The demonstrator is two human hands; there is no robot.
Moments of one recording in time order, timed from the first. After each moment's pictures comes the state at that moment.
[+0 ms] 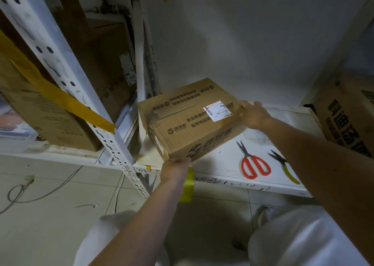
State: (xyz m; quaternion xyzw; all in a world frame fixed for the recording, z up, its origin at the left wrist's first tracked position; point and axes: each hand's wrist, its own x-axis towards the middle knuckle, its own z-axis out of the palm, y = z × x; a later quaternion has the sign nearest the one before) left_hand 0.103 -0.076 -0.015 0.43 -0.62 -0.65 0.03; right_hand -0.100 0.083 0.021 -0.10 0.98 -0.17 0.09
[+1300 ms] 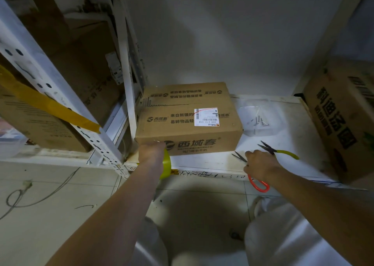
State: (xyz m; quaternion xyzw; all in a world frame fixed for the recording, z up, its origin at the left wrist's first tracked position) left_hand 0.071 -0.106 -0.017 0.50 -0.59 -0.63 0.13; right_hand -0.012 0.170 -0.062 -0.19 0.97 0.07 0.16
